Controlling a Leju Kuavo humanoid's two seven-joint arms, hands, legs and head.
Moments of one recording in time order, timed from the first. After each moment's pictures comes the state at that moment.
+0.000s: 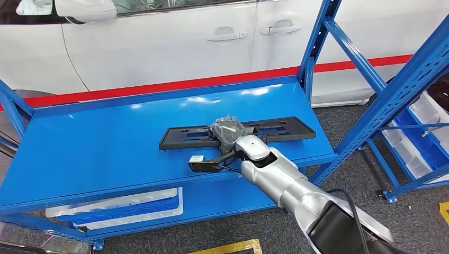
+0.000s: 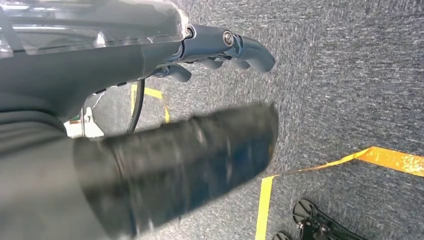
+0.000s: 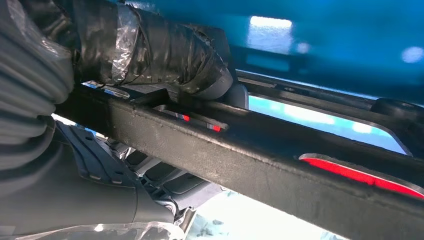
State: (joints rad) left arm -0.07 0.42 0.33 -0.20 -0.02 -0.25 0.34; right arm -0.88 0.16 0.95 -0.63 0.85 -0.13 0.16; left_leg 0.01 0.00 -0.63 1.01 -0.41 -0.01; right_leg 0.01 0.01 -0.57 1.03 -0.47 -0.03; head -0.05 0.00
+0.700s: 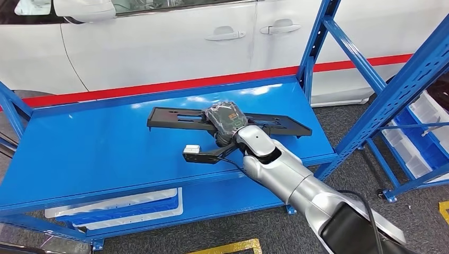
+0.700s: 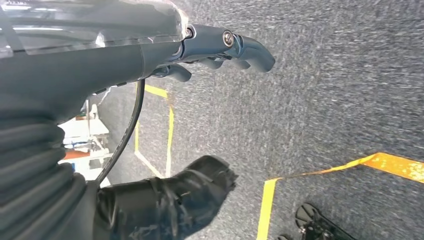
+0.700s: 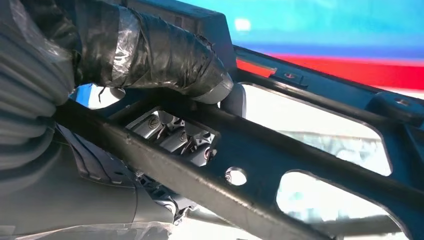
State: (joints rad) left arm -0.07 0.41 0.33 -0.20 -0.01 -0.23 0.36; right arm -0.87 0.08 0.95 -0.92 0.87 -0.23 0.15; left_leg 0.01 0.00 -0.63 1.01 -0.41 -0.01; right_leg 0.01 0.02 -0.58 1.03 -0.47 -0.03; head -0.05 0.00
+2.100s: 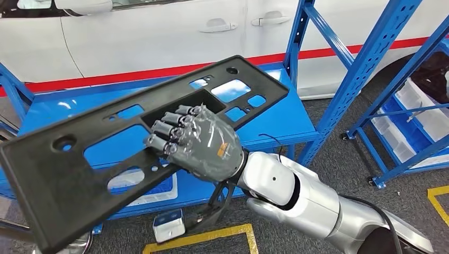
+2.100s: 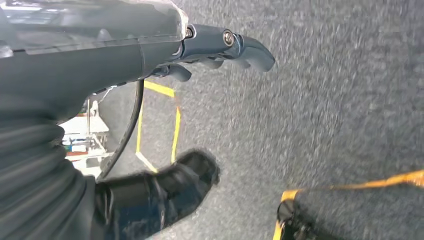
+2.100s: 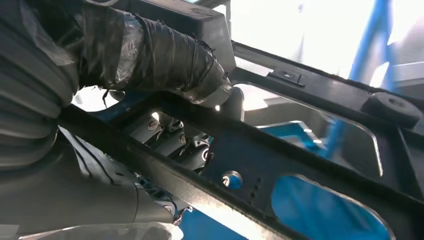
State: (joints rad) left arm -0.08 0.40 0.33 -0.20 -0.02 -0.18 0.39; right arm -0.80 -0.10 1.05 -1.83 1.08 -0.31 0.12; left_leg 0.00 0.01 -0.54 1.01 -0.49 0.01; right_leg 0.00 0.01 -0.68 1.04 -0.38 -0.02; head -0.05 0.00
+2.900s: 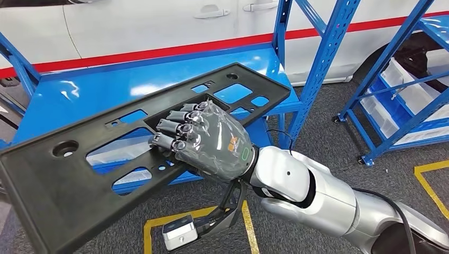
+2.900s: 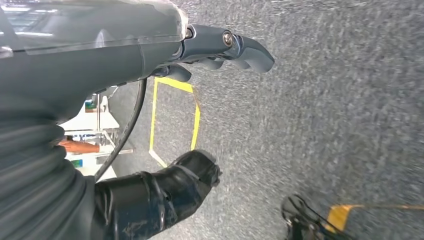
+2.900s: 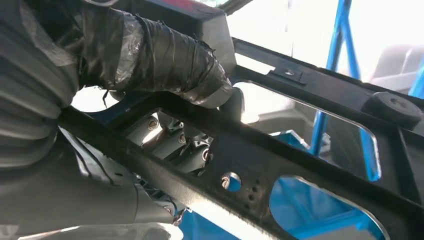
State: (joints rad) left arm -0.08 0.39 0.33 -0.20 0.01 -0.19 0.39; right arm -0.86 -0.17 1.06 -1.92 0.92 -0.23 0.15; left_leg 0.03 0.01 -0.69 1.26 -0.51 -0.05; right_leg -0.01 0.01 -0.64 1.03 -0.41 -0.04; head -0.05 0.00
